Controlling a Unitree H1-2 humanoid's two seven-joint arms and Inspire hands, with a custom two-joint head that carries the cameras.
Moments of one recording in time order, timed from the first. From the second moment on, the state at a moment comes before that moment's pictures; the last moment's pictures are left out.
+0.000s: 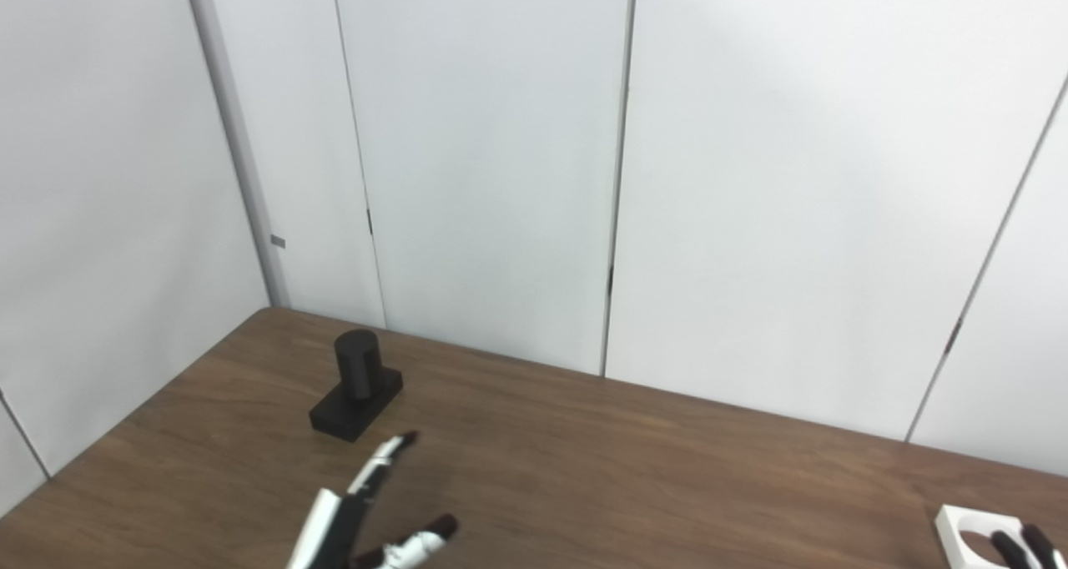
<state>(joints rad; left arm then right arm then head) 0.14 0.10 0.06 -0.25 0.43 0.06 0.12 0.05 -0.21 -0.18 0.05 0.13 -0.42 0.10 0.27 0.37</state>
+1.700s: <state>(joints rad) -0.24 0.30 0.05 0.26 0.79 0.38 0.39 0.06 -0.20 -0.18 0.04 0.13 -0.43 0.11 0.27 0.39</state>
